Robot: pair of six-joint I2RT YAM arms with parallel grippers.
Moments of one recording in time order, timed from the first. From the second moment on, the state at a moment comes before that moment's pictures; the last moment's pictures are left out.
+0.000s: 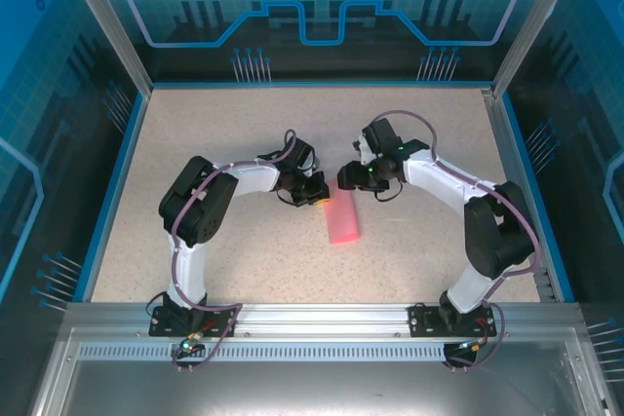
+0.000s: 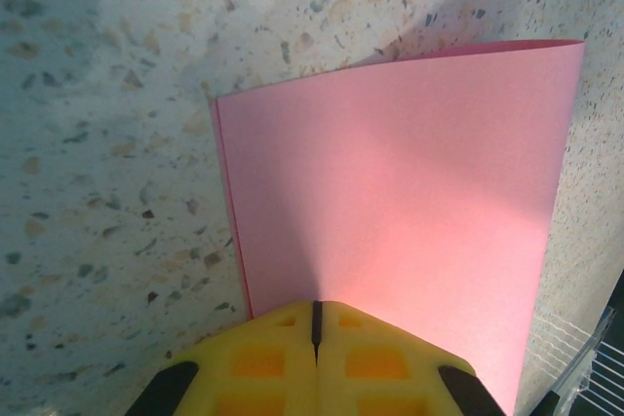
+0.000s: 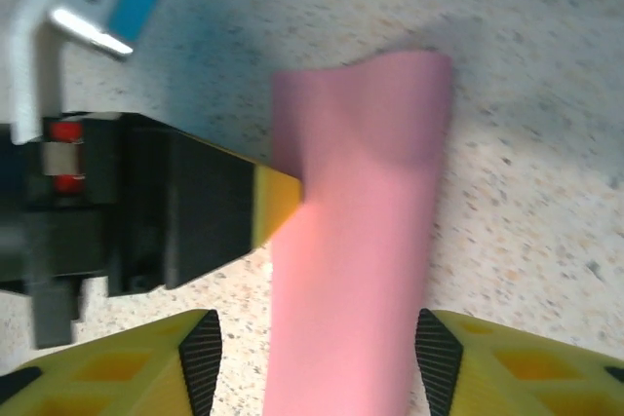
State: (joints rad) left arm -0.51 2.03 1.20 -0.25 0.51 -0.82; right arm 0.46 1.68 1.19 -0.63 -0.31 0.44
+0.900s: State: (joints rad) left arm -0.51 2.05 1.26 -0.33 0.51 -0.82; right arm 0.45 1.90 1.16 -0.54 -0.40 0.47
